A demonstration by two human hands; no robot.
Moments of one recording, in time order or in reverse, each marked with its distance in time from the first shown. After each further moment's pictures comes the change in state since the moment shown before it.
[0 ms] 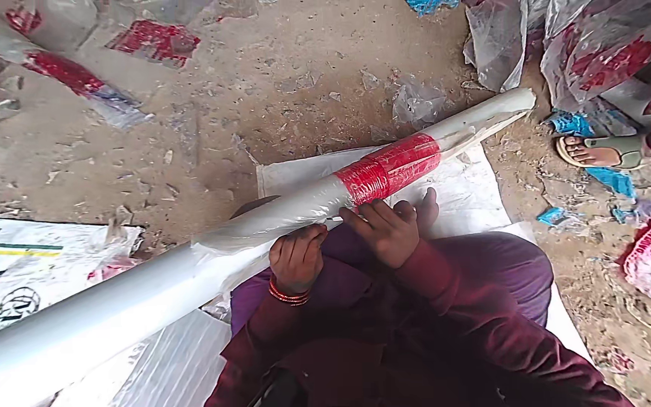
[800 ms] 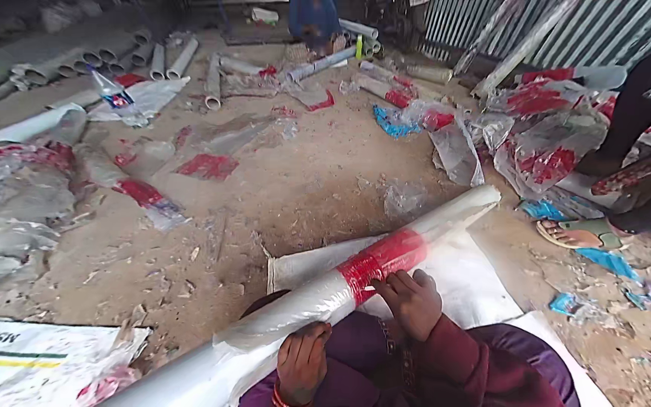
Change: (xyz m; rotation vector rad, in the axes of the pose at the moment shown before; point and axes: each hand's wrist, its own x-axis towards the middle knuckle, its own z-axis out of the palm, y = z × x) left_hand -0.001 -0.004 0.003 0.014 0.043 0.049; right_hand -0.006 0.057 -0.006 -0.061 -0.034 0.112
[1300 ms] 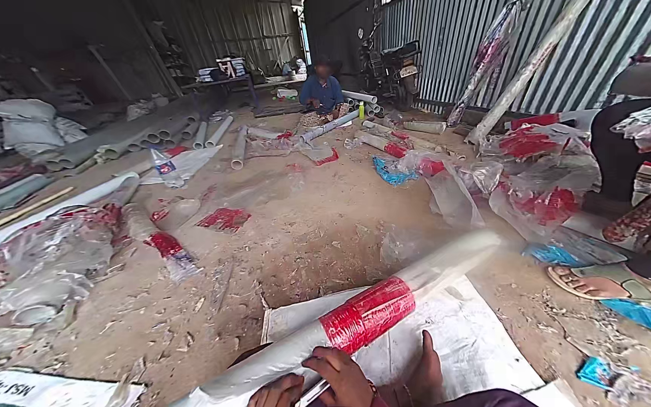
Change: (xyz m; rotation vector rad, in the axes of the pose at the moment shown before) left_hand 0.012 0.011 -0.026 -0.099 -0.241 -0.094; right_hand -0.014 -0.070 0.032 0.956 -0.083 0.087
